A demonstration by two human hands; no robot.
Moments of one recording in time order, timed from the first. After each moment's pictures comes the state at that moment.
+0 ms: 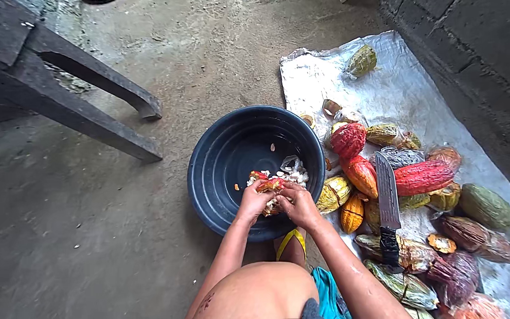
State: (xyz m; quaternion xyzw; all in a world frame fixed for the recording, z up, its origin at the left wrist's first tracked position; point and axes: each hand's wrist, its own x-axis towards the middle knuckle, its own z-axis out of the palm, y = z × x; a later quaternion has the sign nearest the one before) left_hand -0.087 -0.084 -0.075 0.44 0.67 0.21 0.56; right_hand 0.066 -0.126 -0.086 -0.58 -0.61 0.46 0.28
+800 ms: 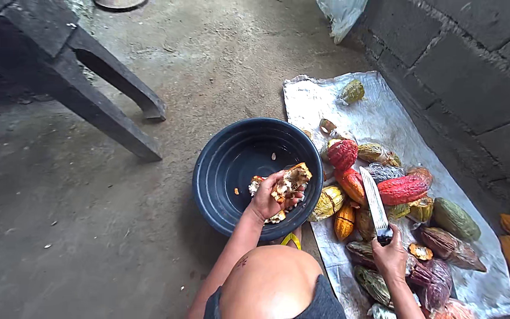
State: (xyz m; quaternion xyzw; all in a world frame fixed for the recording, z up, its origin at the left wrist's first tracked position) left_hand -0.073 -0.077 -0.030 0.17 0.35 0.30 0.87; right_hand 0.208 -0.275 -0.087 -0.91 -0.31 0.17 0.21
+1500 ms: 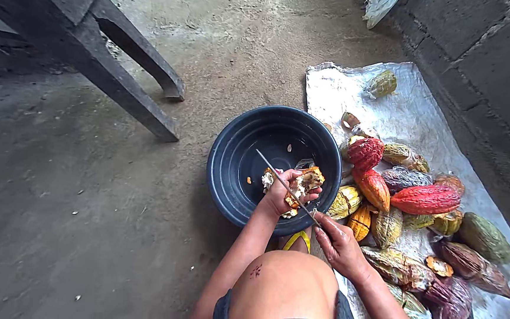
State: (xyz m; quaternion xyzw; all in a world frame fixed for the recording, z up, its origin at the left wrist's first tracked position) left_hand -0.070 -0.071 -0.044 0.05 0.38 0.30 0.87; right_hand 0.095 -0.205 -0.049 -0.51 -0.71 0.31 0.38
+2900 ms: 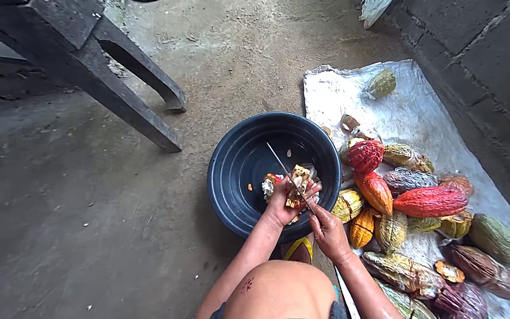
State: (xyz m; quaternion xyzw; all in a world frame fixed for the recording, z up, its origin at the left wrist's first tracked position) left_hand -0.058 -0.080 -0.054 -0.05 0.42 0.37 0.83; right_hand 0.076 -0.177 -0.089 -0.60 -0.65 0.27 0.37
